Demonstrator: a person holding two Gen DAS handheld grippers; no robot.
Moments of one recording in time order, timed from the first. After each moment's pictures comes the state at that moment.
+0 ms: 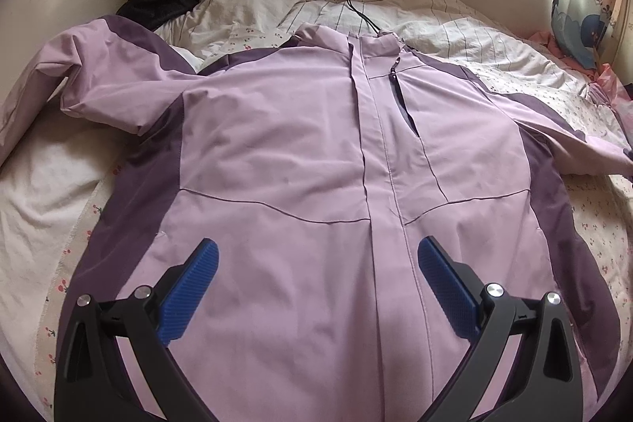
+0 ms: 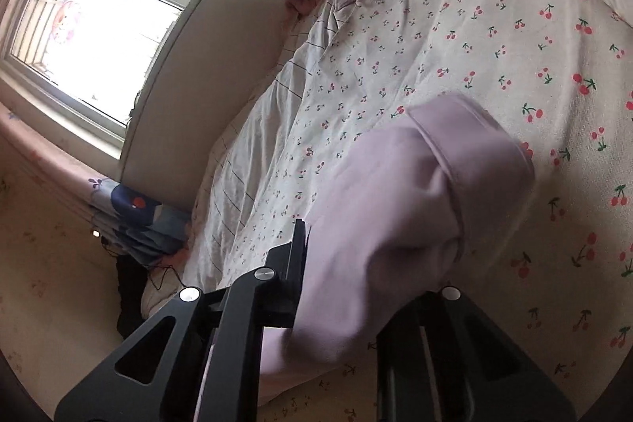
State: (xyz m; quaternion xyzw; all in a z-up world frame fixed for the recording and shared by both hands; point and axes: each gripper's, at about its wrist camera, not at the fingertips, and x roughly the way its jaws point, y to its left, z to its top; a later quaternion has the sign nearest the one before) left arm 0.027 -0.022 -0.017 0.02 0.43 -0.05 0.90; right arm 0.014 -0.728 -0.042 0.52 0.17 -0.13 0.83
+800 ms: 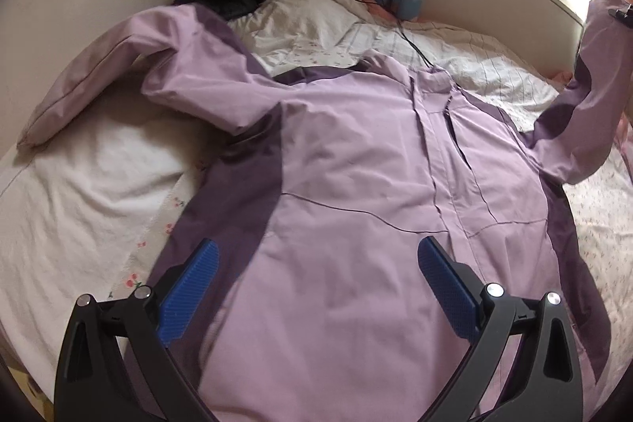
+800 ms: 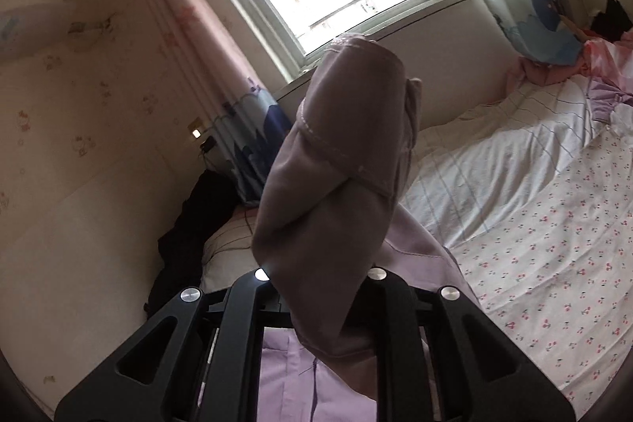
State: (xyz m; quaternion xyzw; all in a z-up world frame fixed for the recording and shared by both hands) left arm 0.008 0.076 0.015 -0.04 0.42 -0.01 0.91; right arm 0.164 -0.397 0.235 0.28 0.15 0.02 0.95
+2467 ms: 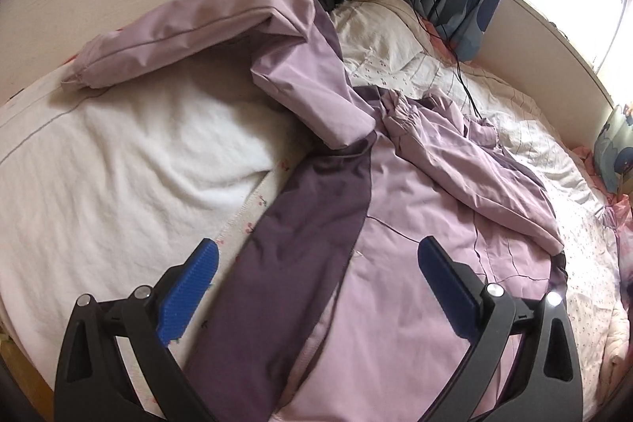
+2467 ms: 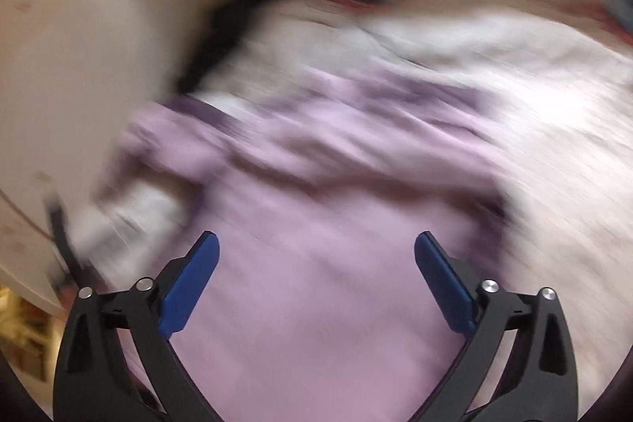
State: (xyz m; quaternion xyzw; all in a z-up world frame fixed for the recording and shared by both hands) left arm 0.006 0.170 0.024 -0.14 0.42 0.04 0.90; right arm 0.015 -0.259 0.085 0.12 0.45 0.11 0.88
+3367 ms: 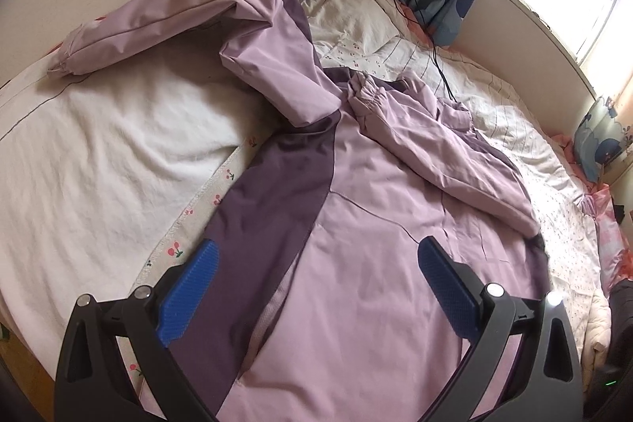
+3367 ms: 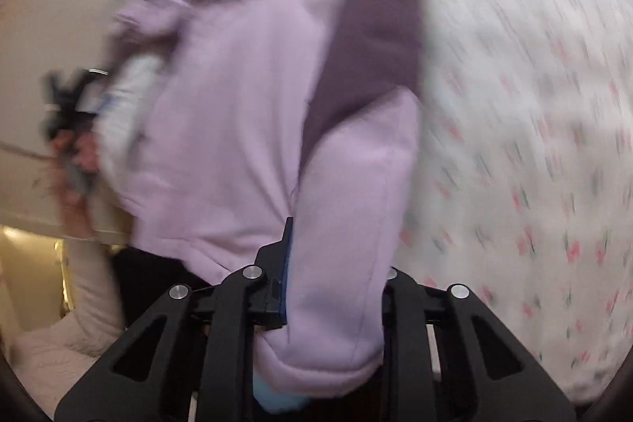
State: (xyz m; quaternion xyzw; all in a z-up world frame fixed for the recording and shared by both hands) left arm -0.005 0.152 0.033 -0.16 0.44 0.00 0.89; right arm -0.116 -0.318 -0.039 0.22 0.63 0.17 0.73
